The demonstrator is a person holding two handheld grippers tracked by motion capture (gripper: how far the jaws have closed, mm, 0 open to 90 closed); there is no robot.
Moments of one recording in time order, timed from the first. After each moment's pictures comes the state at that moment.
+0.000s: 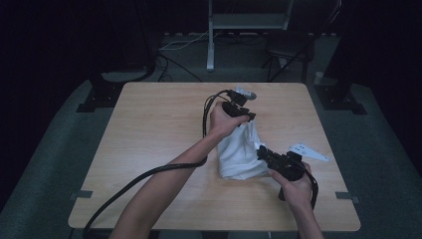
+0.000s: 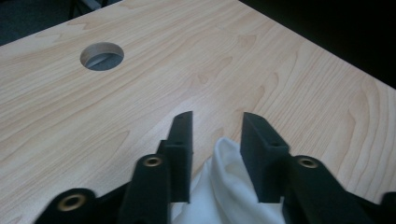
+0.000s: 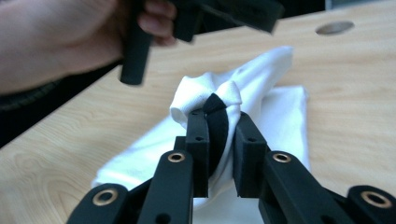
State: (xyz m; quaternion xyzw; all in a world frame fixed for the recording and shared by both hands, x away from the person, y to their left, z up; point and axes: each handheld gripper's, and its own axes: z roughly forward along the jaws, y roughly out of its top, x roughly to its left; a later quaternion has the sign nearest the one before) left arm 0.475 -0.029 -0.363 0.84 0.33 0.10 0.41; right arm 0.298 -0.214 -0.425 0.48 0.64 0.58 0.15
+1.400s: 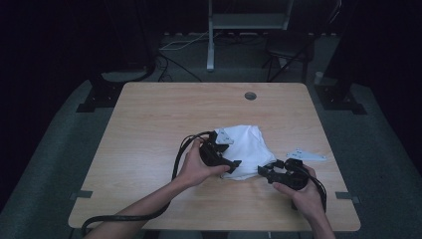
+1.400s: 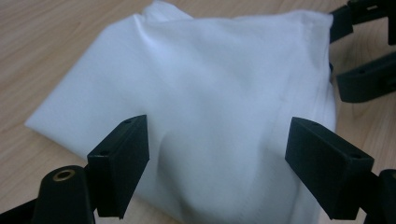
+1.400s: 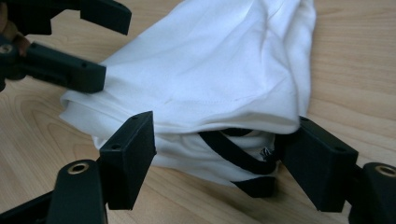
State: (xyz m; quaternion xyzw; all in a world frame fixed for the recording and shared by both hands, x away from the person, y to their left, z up) left arm 0.348 0.032 -0.404 0.88 0.24 0.13 0.38; right arm 0.295 -0.228 -0.443 0.48 0.73 0.48 0.11
